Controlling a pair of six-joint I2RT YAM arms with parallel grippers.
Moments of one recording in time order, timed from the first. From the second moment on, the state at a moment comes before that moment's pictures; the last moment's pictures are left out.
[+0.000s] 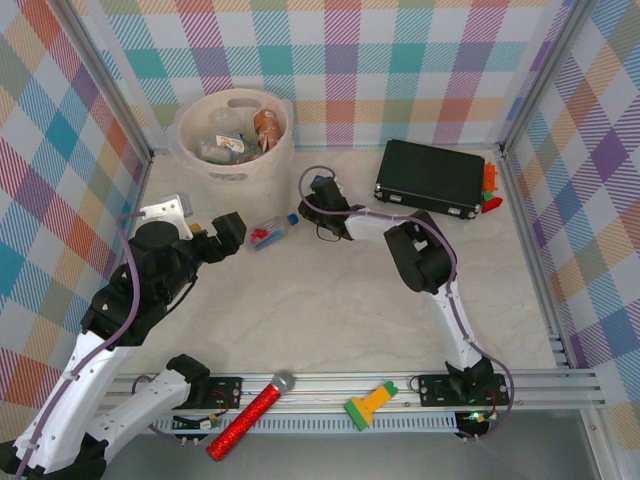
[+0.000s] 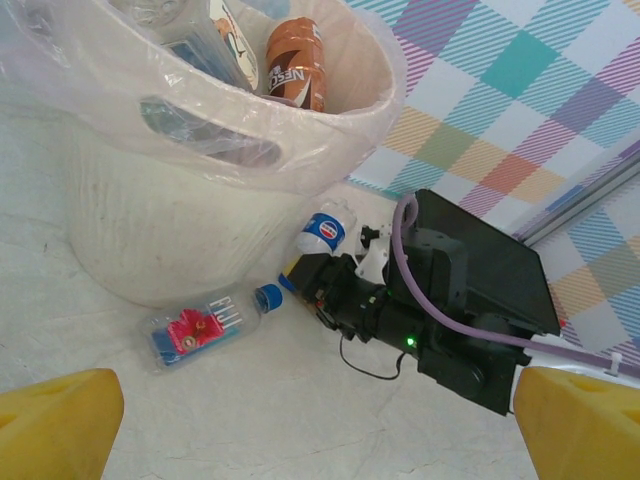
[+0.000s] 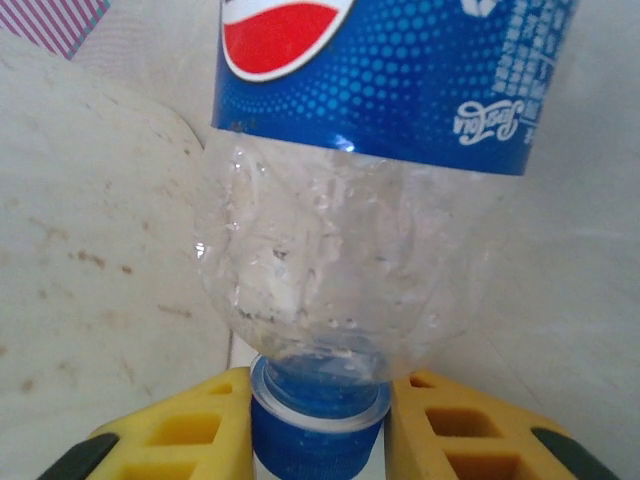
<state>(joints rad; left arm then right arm) -0.51 0.73 1.09 -0.72 -0.23 -0.60 0.64 2.31 1.60 0.05 0.01 0.96</state>
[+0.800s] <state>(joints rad) -0.51 1.01 1.11 -0.56 -0.02 -0.67 0.78 1.61 1.07 0.13 -0.08 0.43</state>
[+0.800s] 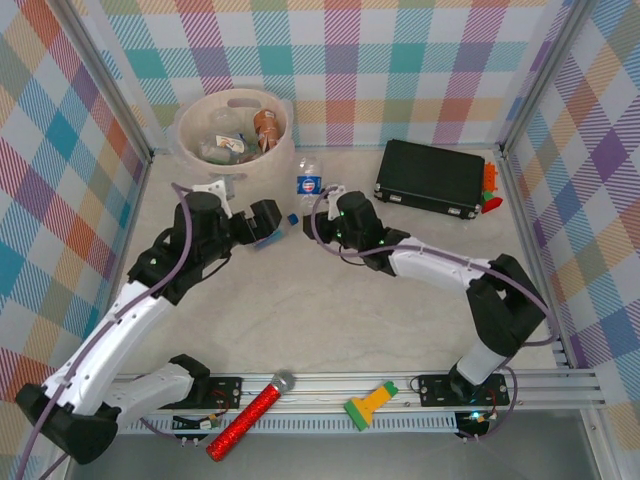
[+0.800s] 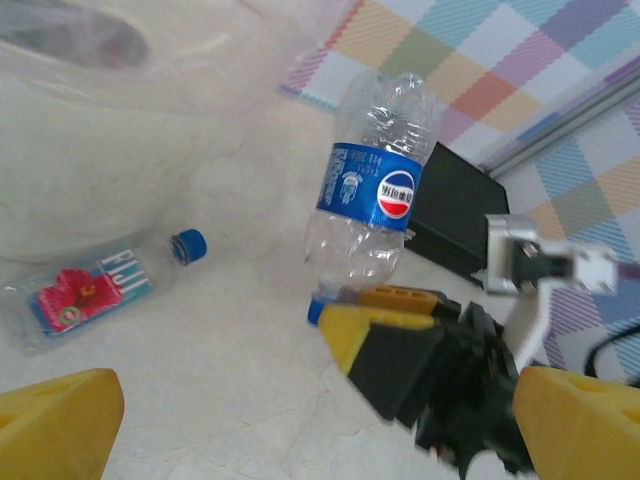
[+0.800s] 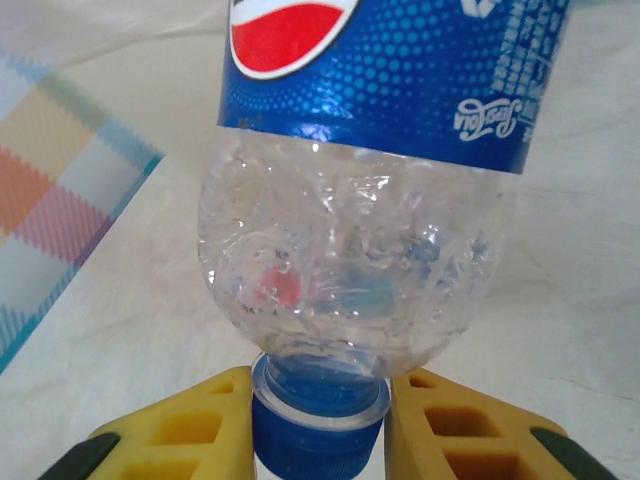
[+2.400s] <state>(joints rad) -0.57 1.25 1.22 -0.44 0.14 -0.63 0.91 1.37 0.95 0.06 -0.10 0.22</state>
